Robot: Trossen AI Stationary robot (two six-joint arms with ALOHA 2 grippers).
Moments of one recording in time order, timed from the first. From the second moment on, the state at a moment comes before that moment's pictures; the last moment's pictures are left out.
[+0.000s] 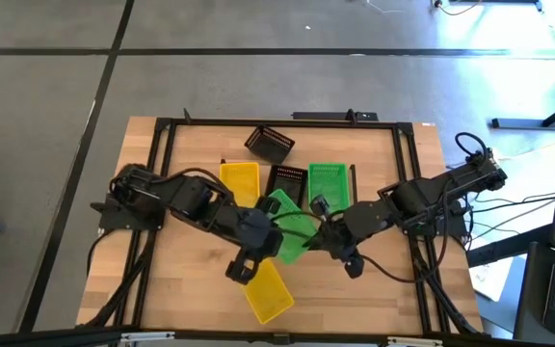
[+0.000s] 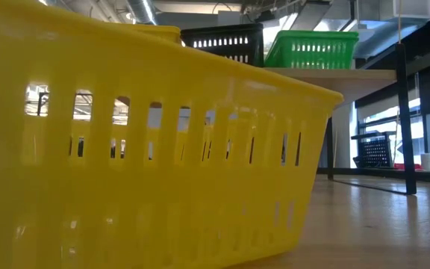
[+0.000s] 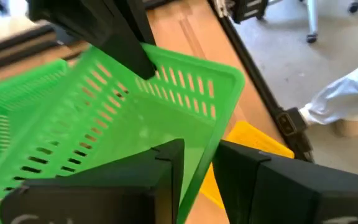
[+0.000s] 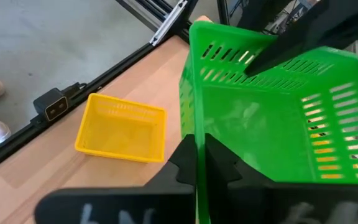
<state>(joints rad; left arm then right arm) -0.40 1.90 2.35 -1.22 -0.15 0.03 0.44 1.49 1.57 -0.68 0.09 -0.39</state>
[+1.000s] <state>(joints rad) -0.50 1.80 2.36 -1.14 -0.64 0.10 0.41 1.41 1.57 -1.04 0.46 0.09</state>
